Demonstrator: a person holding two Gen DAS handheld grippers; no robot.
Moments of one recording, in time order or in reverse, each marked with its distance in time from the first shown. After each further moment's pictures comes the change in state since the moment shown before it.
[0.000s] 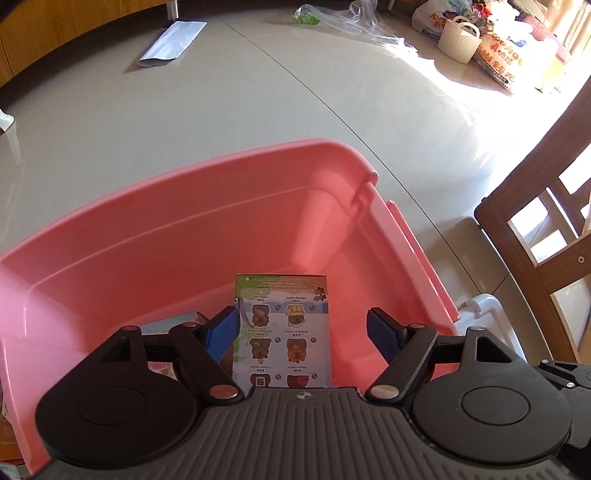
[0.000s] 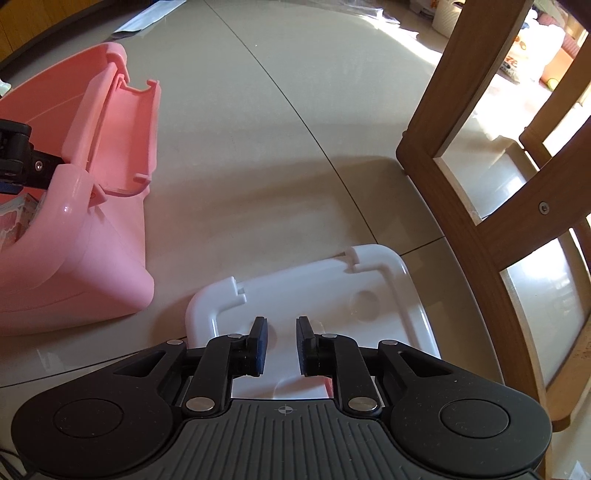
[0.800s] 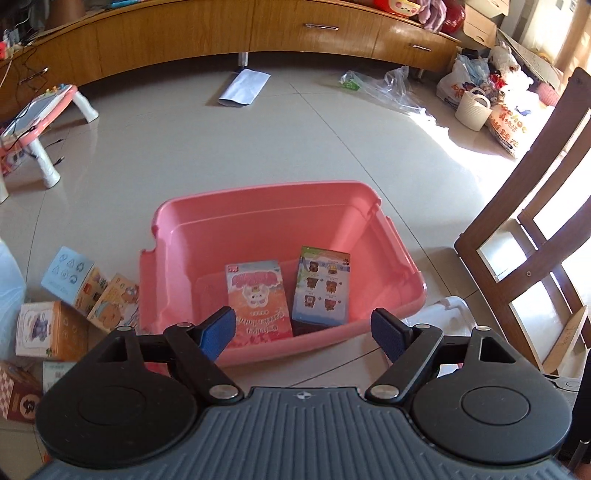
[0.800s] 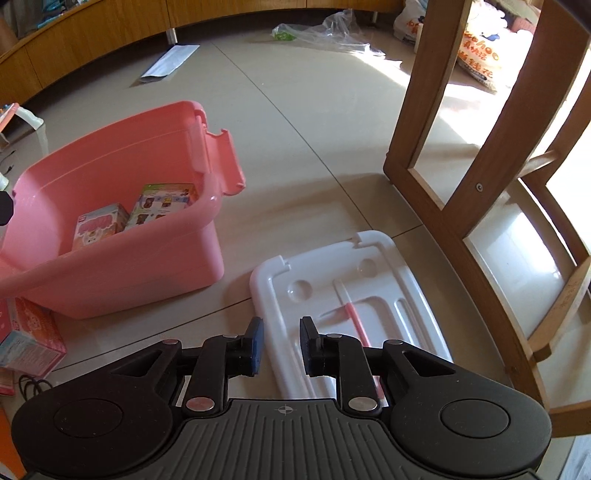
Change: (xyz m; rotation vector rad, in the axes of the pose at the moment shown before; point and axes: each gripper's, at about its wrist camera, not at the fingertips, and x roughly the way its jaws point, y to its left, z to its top) left arm -0.168 0.028 -0.093 -0.165 -0.165 0.060; right arm -0.118 0.026 -0.064 0.070 -0.106 0.051
